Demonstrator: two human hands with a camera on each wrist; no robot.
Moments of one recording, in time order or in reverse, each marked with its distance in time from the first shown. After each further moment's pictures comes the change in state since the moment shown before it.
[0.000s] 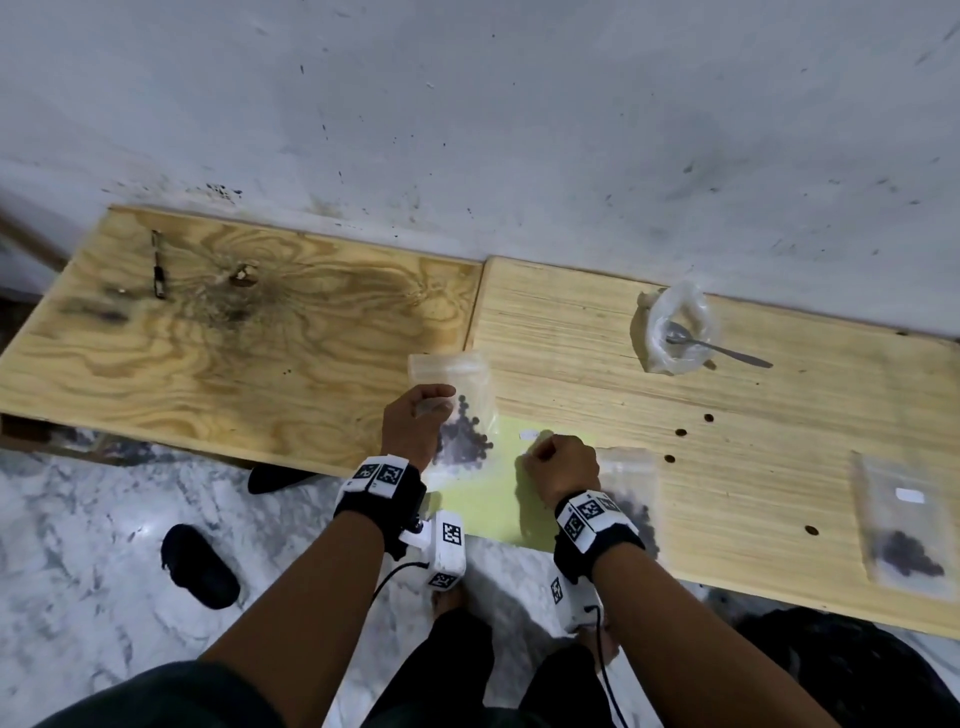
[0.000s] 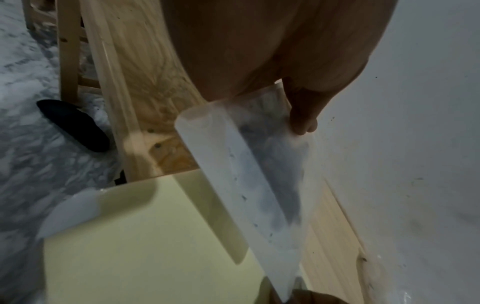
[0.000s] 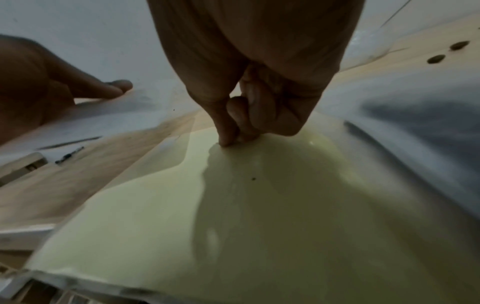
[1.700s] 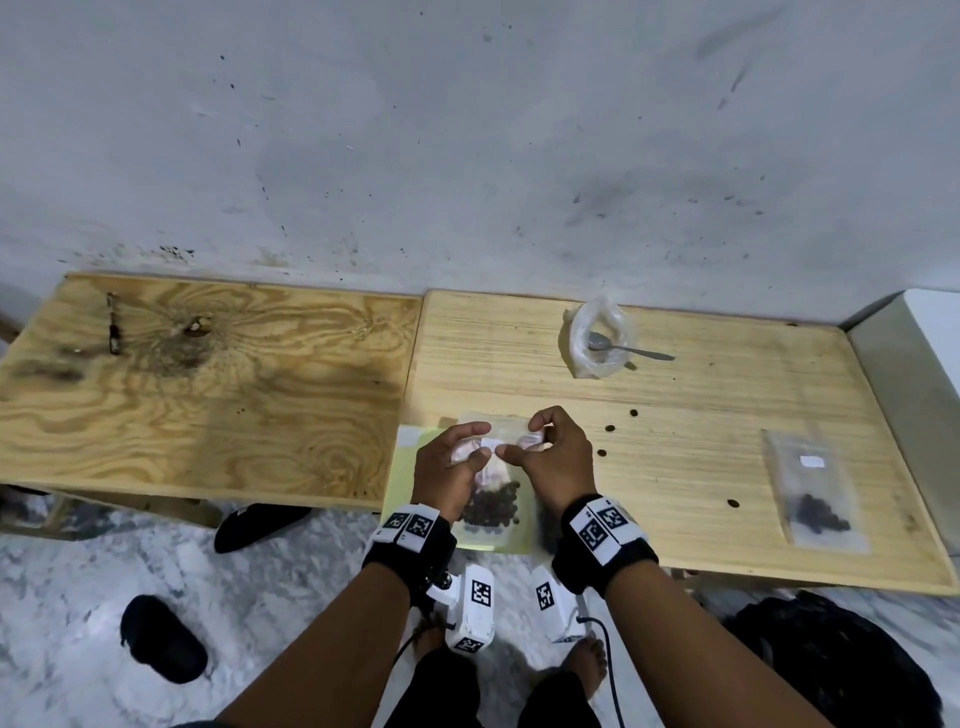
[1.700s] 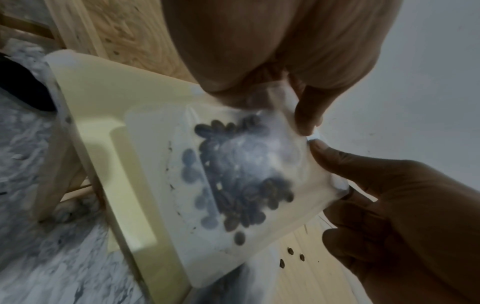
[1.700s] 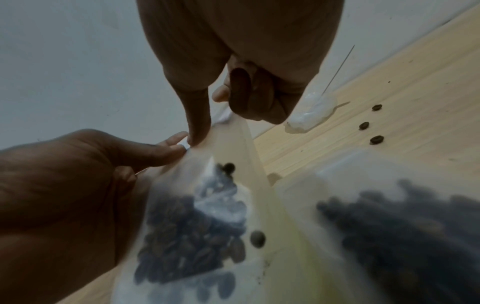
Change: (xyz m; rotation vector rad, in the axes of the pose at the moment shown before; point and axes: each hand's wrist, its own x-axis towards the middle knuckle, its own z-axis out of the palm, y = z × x) left_hand -0.095 0.008 0.081 0.117 -0.196 0.162; right_hand -0.036 0.034 -0.067 0.633 0.186 -0.228
